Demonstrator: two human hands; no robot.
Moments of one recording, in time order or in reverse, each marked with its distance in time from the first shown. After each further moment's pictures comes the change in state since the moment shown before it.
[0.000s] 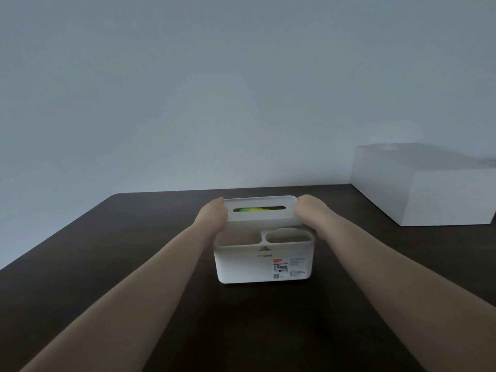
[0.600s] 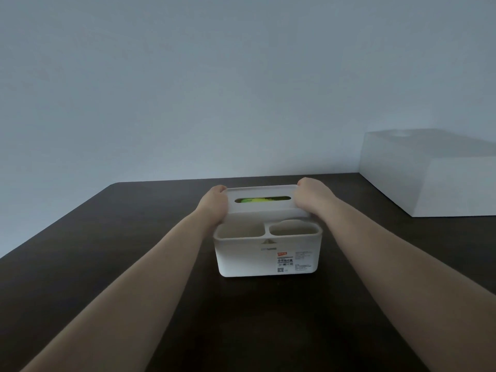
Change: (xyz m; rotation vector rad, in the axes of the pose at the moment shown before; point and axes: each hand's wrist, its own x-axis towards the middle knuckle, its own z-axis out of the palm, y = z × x) left_hand 0.018 -0.006 0.005 -0.006 -0.020 0.009; right_hand 0.012 -0.010 0.002 -0.246 0.027 -0.017
